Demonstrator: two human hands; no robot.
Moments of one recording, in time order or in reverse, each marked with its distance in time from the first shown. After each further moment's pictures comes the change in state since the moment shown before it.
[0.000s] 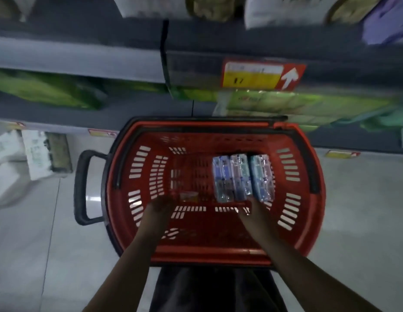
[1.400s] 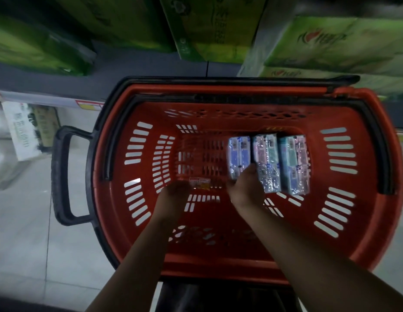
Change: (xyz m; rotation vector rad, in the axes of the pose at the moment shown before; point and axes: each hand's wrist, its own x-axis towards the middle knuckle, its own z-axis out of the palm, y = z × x) left_hand 0.076 -0.046 0.023 0.079 -0.058 -0.106; right_hand 0.090 -0.037 0.090 -0.114 0.135 0.093
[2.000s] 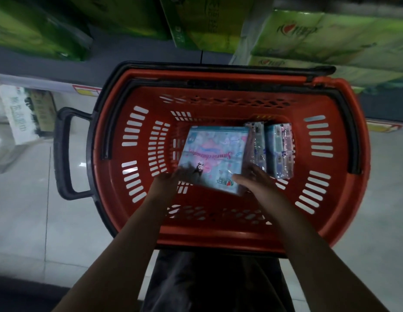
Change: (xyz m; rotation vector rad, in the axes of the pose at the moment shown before) left_hand -0.016 0.012 -0.001 0.021 0.062 -0.213; right_hand -0.039 0.052 -0.067 0.871 -0.495 0.012
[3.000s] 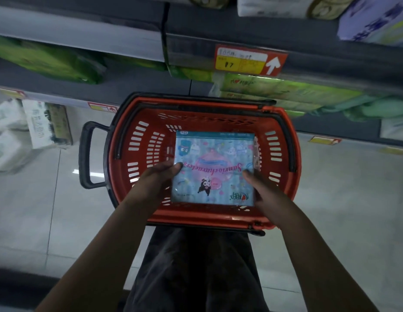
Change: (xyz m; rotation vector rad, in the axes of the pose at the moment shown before) left_hand -0.125 0.038 -0.036 -0.522 -0.347 0.175; right_hand -0.115 -0.064 -0.040 0.079 -0.168 -0.021
